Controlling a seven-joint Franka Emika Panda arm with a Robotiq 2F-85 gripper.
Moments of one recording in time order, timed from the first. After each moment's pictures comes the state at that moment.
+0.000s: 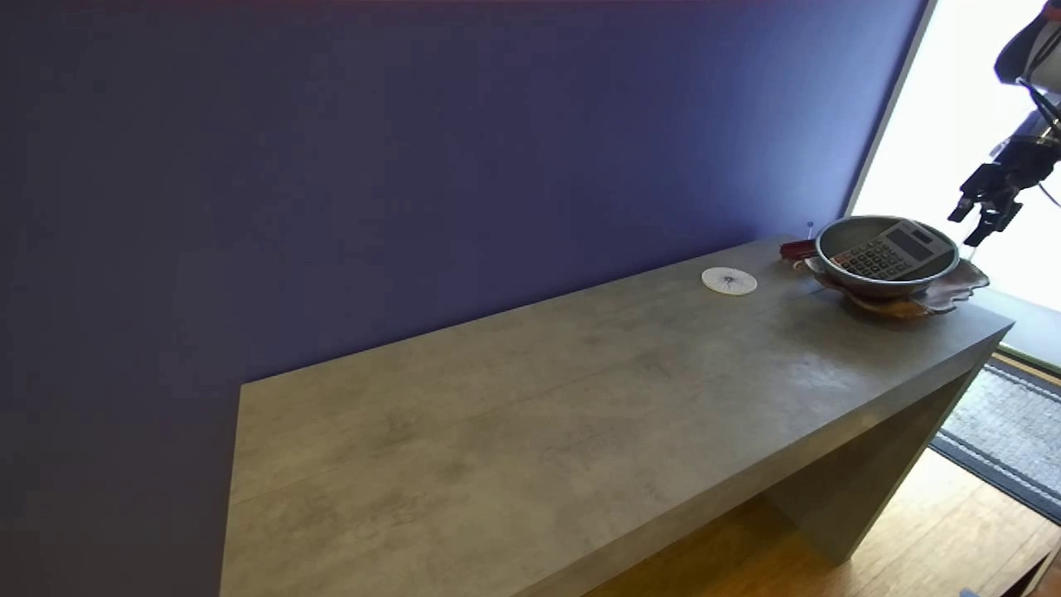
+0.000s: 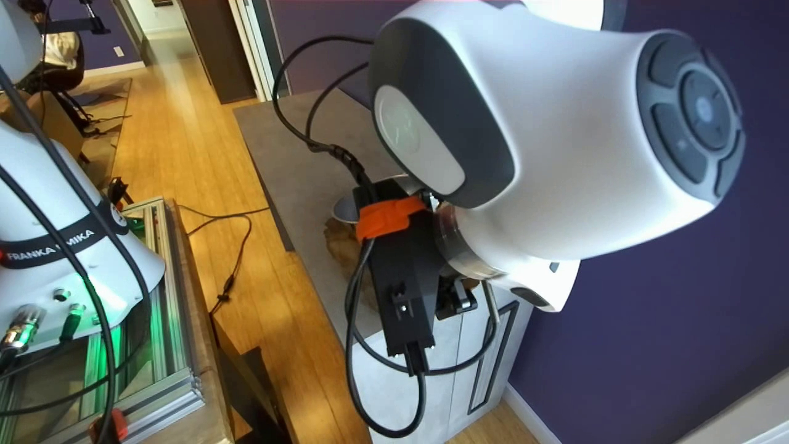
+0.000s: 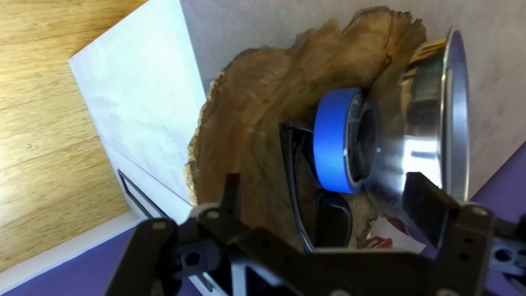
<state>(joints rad) -0.42 0.52 -0.45 -2.03 0.68 1.89 -1.03</state>
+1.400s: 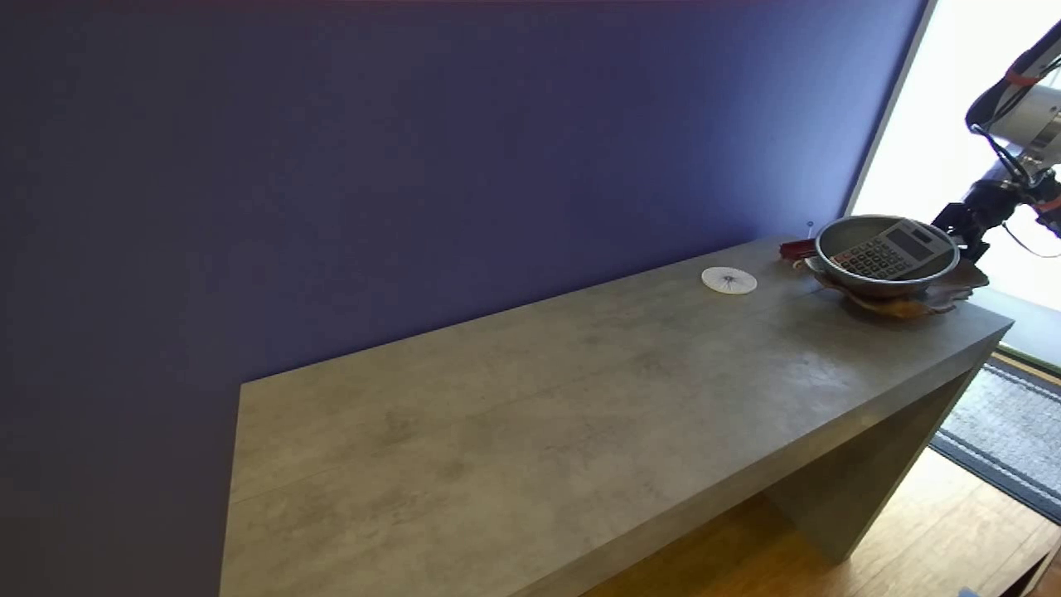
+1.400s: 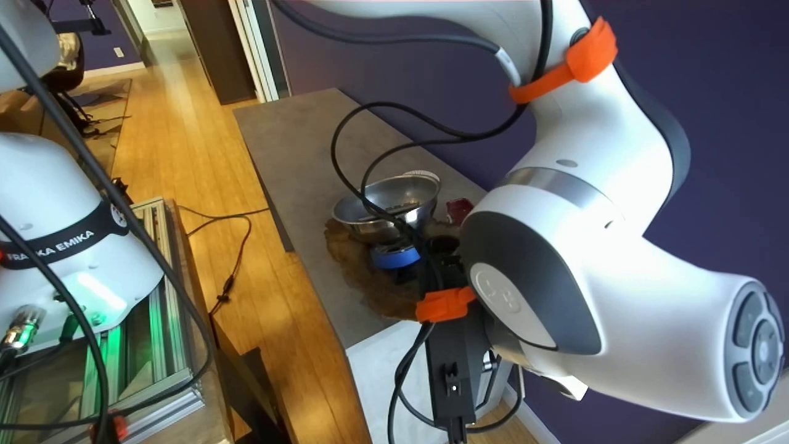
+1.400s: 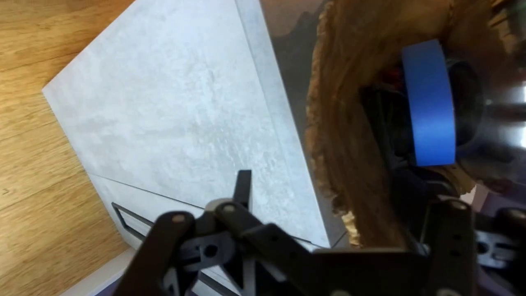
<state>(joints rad) -0.69 0.84 -0.22 -1.69 0.64 1.78 -0.92</state>
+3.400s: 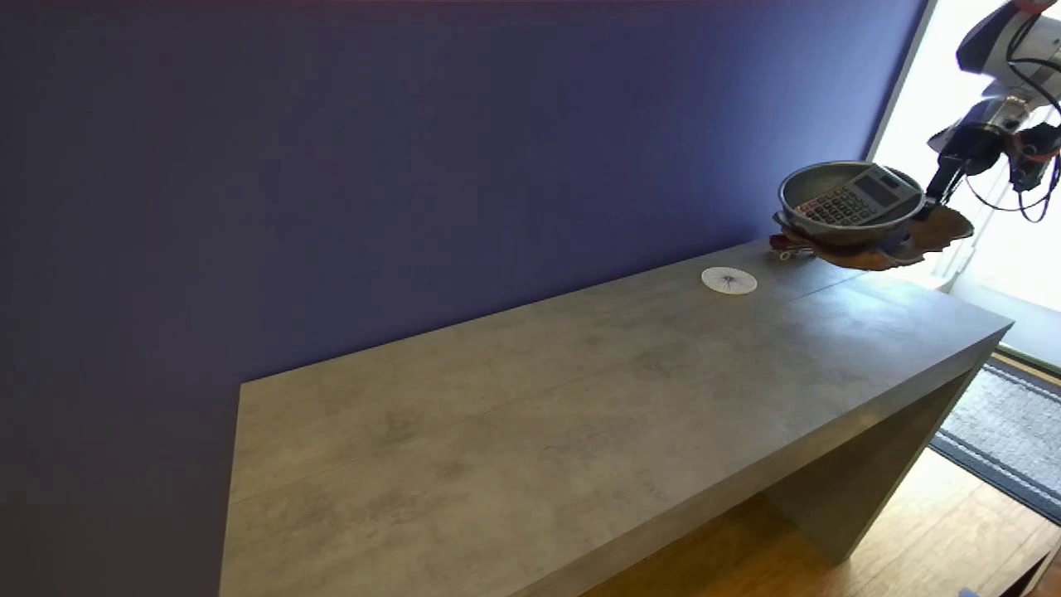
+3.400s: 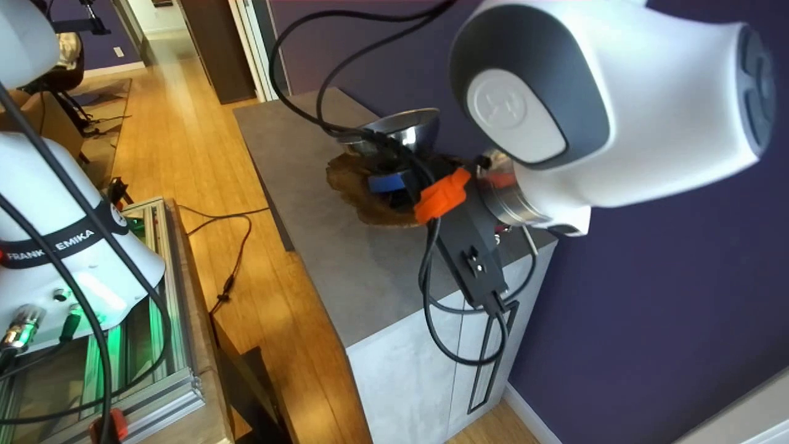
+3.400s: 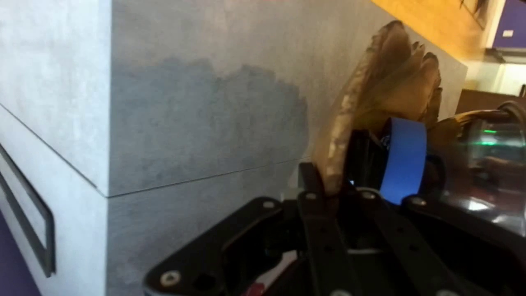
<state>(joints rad) -0.67 0.56 -0.09 -1.86 0.55 1.72 -1.16</state>
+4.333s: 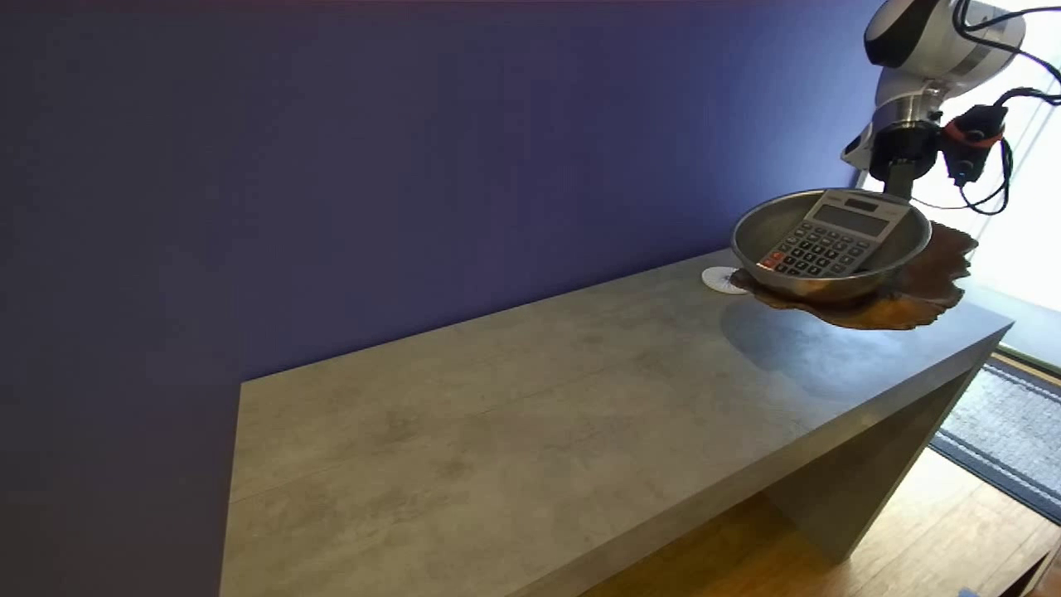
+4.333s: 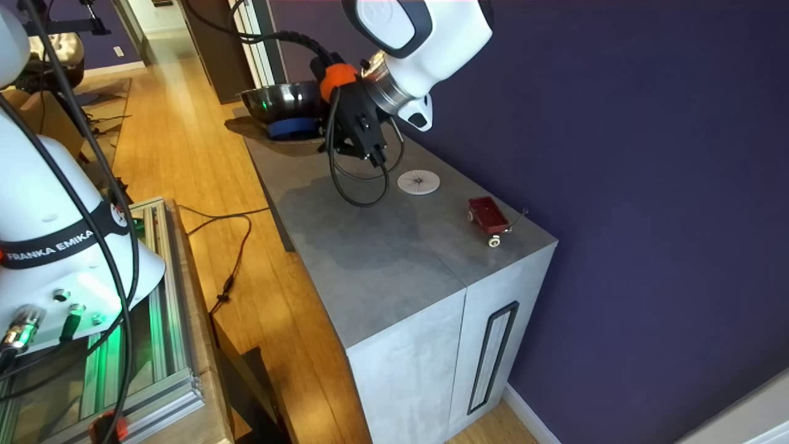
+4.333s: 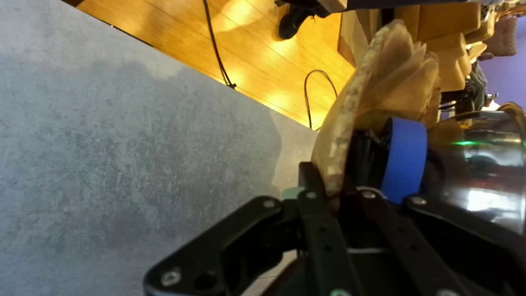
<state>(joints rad) -0.25 0.30 -0.05 -2.21 0.51 1.73 -0.91</state>
